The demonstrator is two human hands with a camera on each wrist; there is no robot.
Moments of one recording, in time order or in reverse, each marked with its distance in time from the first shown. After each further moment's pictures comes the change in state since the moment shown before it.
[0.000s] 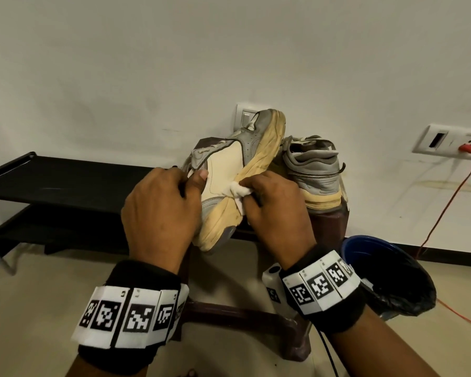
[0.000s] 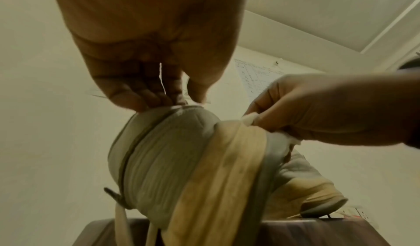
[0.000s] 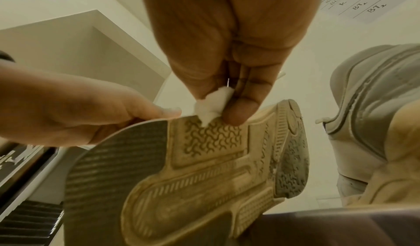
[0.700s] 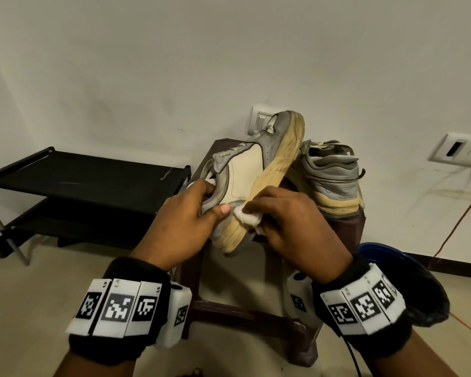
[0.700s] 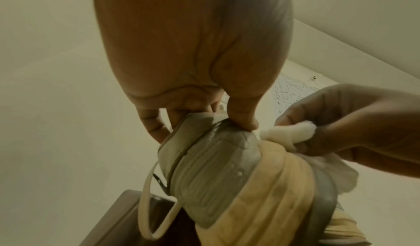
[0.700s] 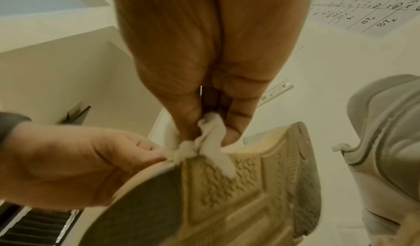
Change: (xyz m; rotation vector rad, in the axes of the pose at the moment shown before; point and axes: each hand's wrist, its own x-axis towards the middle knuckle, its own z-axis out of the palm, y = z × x) left_hand 0.001 -0.034 -0.004 -0.317 -0.524 0.081; right_hand -0.009 -0.013 -0.017 0.018 -0.284 -0.259
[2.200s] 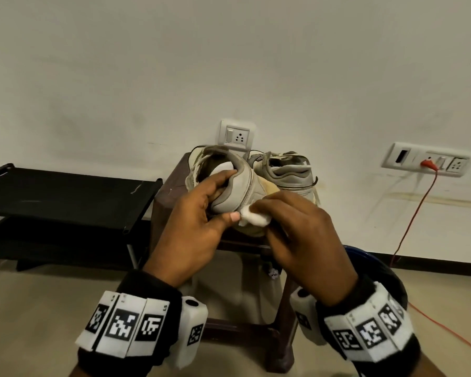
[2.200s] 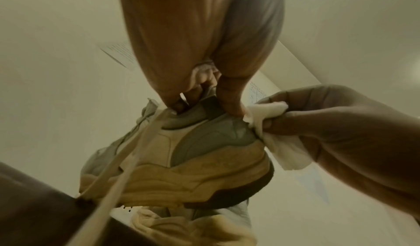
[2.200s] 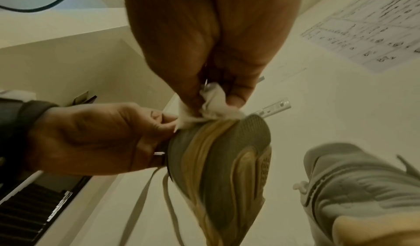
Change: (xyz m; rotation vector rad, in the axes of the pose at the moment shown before) left_hand -0.004 0.067 0.032 -0.626 0.040 0.238; right_hand -0.044 0.002 -0.048 -0.103 0.272 0.012
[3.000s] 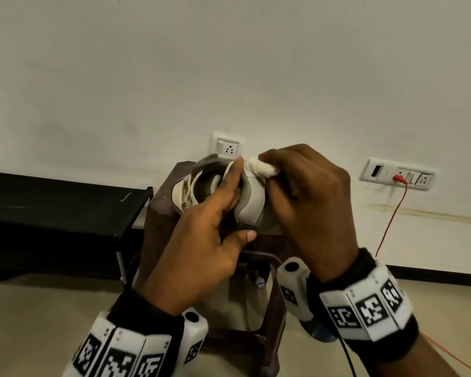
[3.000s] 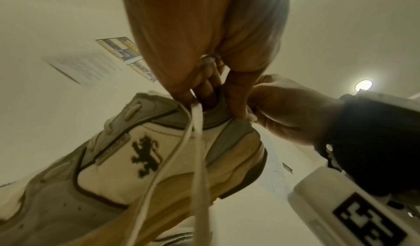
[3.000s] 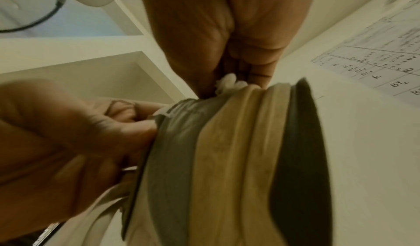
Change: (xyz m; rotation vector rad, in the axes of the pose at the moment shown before) left_hand -0.029 0.039 0.008 0.079 -0.128 0.209; right_hand 0.047 -0.042 -0.043 -0.094 0.276 0.014
